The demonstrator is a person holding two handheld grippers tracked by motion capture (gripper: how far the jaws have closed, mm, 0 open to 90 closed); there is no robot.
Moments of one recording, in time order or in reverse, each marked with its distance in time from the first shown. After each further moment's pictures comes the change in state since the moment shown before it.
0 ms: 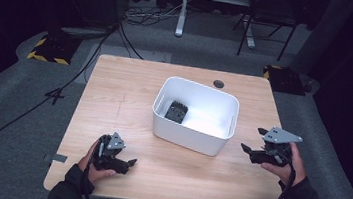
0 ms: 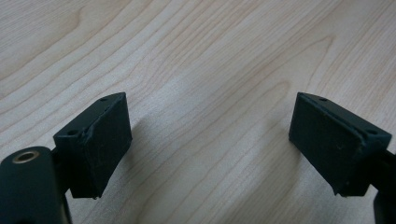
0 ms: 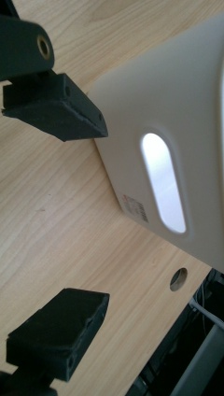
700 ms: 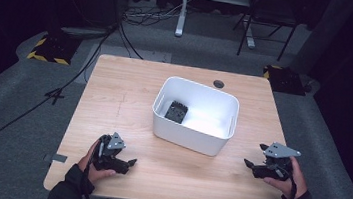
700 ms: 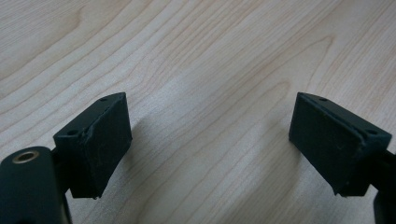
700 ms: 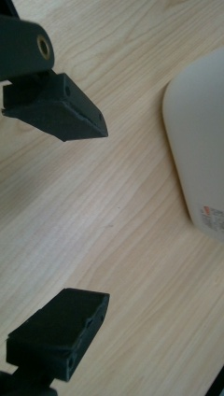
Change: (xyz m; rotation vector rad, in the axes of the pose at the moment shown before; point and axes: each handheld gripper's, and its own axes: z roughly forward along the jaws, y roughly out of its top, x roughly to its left) left arm 0.000 0.000 0.000 -0.001 0.004 0.003; right arm 0.007 -0.056 0.006 0.076 0.026 0.032
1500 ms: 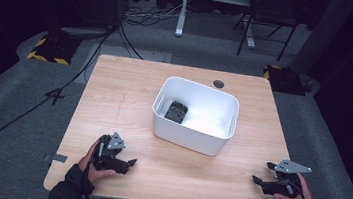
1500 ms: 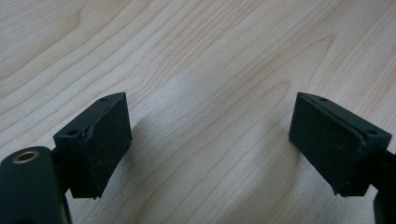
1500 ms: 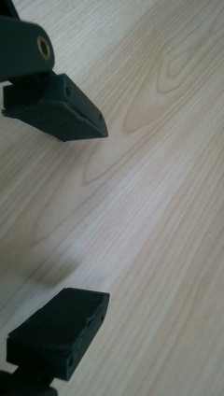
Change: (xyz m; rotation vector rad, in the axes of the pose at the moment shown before) left arm 0.000 0.000 0.000 0.002 0.000 0.000; right arm -0.005 -0.068 -0.008 0.034 0.067 0.144
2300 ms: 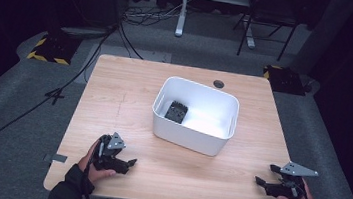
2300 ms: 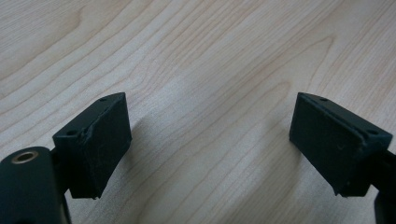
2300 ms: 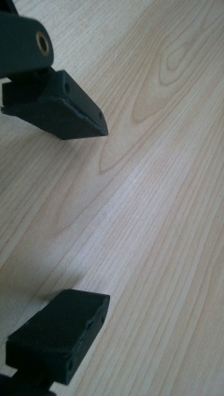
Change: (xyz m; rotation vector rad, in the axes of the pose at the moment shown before) left arm 0.000 0.000 0.000 0.000 0.001 -0.001; right arm -0.006 -0.012 -0.004 -0.038 0.004 0.075
